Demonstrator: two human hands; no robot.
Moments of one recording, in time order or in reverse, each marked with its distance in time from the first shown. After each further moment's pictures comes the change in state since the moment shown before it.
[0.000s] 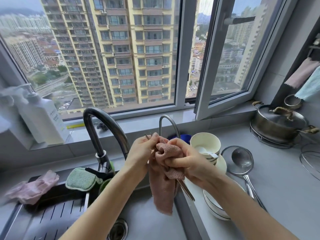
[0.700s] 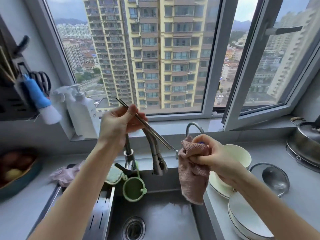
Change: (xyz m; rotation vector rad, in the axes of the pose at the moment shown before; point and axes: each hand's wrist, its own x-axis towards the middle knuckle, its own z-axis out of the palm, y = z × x) left_hand -0.010 0.078 -0.095 -0.114 0.248 0.412; right_hand 0.019 -0.025 0.006 -0.425 0.129 -0.042
